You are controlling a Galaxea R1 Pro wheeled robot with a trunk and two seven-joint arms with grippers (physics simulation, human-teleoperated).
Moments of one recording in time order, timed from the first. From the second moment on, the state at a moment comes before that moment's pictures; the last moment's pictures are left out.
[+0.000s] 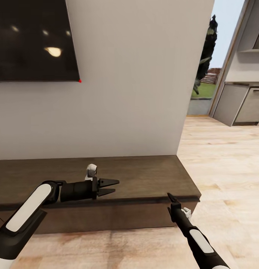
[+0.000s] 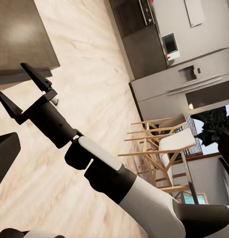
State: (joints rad) left arm -0.53 0.36 -0.35 -1.59 1.72 1.05 0.02; right arm -0.46 -0.01 -0.12 -0.59 -1.32 0.21 0.40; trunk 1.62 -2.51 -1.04
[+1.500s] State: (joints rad) left arm -0.53 0.36 -0.35 -1.59 1.72 1.05 0.02; right arm -0.46 -0.01 -0.12 -0.59 -1.32 0.21 0.40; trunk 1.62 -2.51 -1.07
